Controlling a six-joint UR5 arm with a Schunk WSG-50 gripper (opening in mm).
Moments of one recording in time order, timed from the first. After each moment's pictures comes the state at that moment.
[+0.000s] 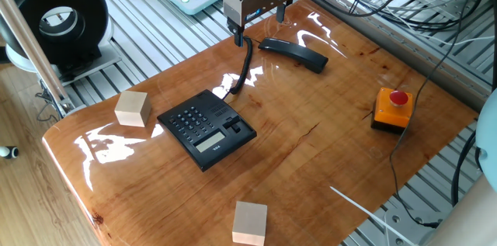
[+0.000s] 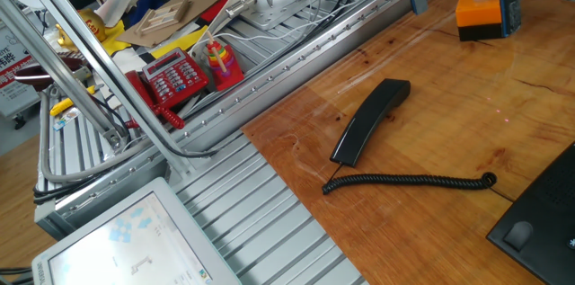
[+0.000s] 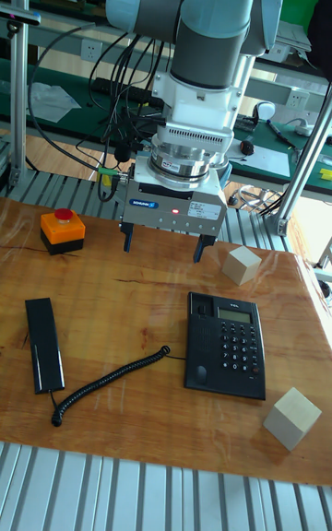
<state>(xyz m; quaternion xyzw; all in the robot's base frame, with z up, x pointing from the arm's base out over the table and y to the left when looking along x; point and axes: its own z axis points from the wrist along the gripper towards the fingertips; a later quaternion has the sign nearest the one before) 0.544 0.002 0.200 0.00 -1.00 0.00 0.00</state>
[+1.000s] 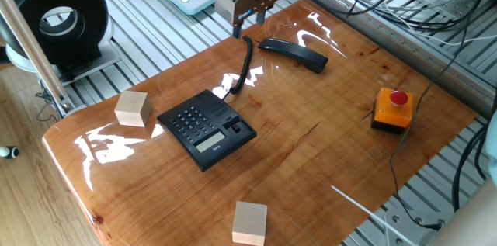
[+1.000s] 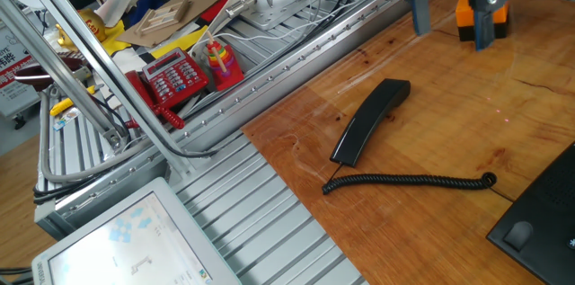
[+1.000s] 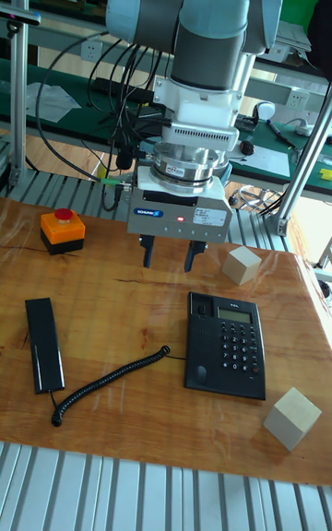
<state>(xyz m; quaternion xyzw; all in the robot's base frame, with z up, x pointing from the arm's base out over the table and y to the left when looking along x) 0.563 0.014 0.195 0.04 -1.00 -0.02 -0.04</state>
